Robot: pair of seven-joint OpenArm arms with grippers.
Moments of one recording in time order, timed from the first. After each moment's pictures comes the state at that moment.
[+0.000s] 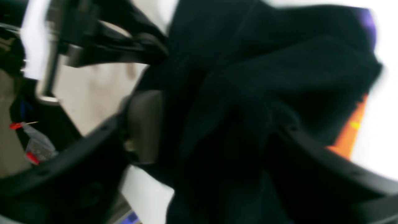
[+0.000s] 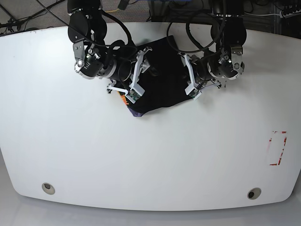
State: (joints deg) left arm 7.0 -0.9 -4.4 94.9 -13.9 -42.8 62.5; right arm -6.6 6.2 -7.7 110.0 30.3 32.5 -67.8
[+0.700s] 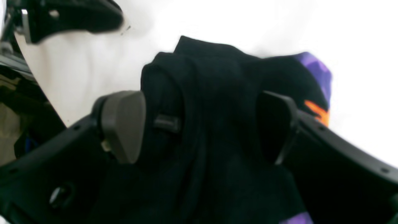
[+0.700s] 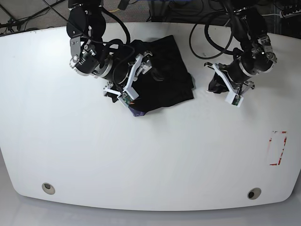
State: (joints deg) left arm 7.6 -1.1 -25.0 106.5 -26.7 -42.8 64.5; right arm -8.8 4.1 -3.2 113.2 30.8 33.0 -62.1
